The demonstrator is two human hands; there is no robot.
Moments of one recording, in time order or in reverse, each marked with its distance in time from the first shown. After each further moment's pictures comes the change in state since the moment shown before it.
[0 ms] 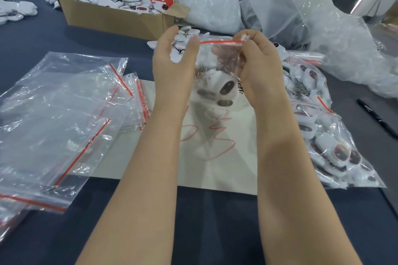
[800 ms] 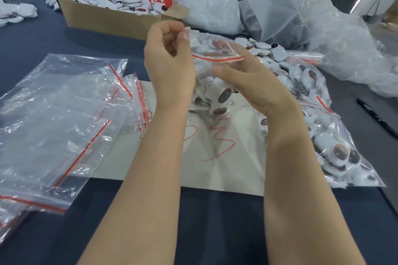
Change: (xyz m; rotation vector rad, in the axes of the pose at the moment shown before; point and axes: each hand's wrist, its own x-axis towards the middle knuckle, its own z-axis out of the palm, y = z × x) left_hand -0.001 0.012 0.003 0.067 0.159 0.280; right_hand -0.003 0.010 -0.024 -0.249 -0.398 0.063
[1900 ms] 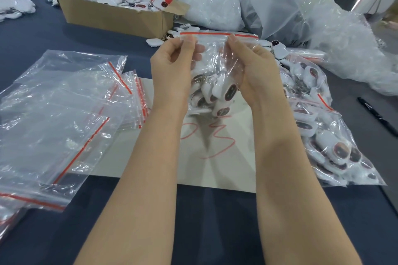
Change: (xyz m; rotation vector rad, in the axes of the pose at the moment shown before) left_hand -0.003 -0.017 -0.002 -0.158 -0.157 -0.248; right_hand 0.012 -0.004 0.013 0.347 0.384 0.064
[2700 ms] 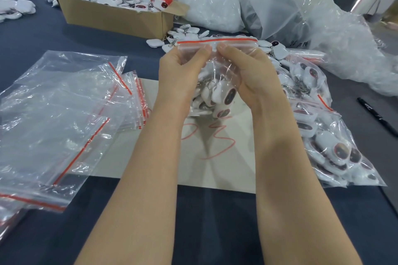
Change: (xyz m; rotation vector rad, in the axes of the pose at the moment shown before) left_hand -0.001 -0.001 0.003 0.000 -0.097 -0.098; right_hand -0.002 -0.001 0.002 -0.051 -0.138 0.005
